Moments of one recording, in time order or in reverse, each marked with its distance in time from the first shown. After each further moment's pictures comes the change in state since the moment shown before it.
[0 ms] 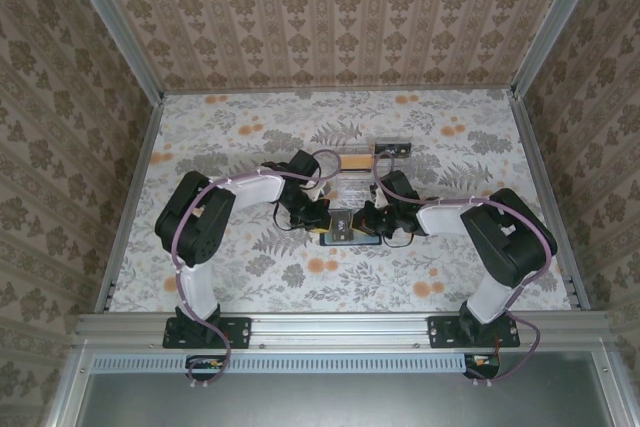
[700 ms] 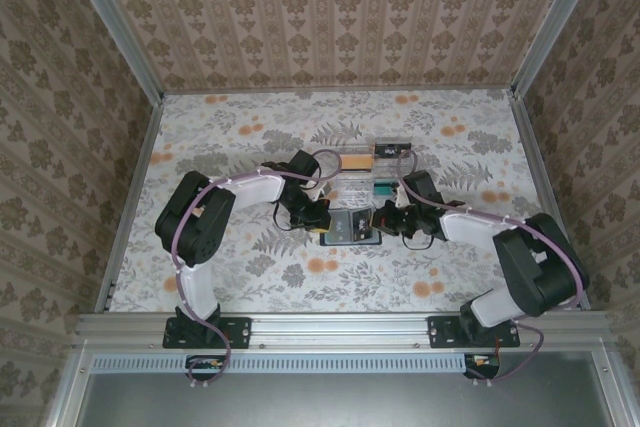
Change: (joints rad) left arm 0.001 0.000 0.000 -0.001 0.000 0.015; right arm -0.110 -0.235 -0.087 -0.157 0.032 -0.107
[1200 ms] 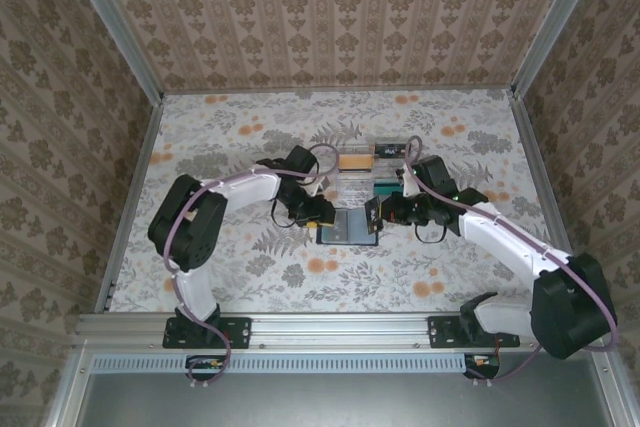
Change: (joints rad) left arm 0.013 -0.067 0.008 -0.009 -0.016 -0.011; right arm 0.004 -0.219 0.185 -0.399 0.090 -0.237
